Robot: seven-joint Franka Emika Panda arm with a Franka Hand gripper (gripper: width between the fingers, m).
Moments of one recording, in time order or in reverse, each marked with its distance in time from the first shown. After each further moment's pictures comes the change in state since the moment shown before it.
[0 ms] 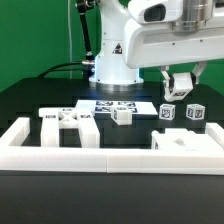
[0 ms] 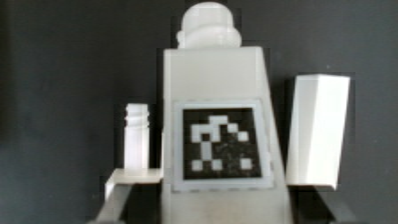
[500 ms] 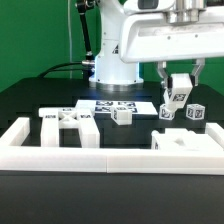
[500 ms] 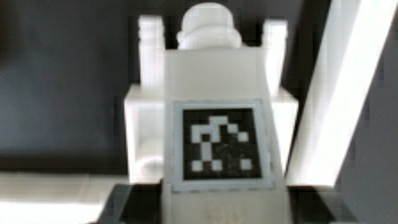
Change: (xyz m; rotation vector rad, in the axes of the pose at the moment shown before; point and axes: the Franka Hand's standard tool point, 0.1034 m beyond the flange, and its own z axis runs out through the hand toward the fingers) arm 0.023 0.004 -0.016 -0.045 0.344 -0.006
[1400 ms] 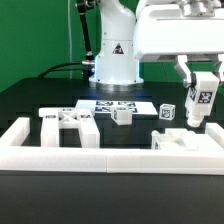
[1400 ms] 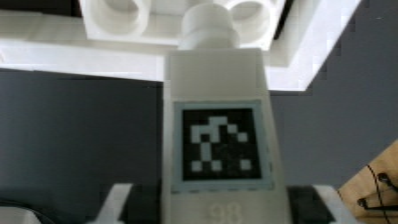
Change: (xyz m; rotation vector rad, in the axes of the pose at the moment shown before) arm 0.048 -0.015 0.006 -0.031 0.348 -0.073
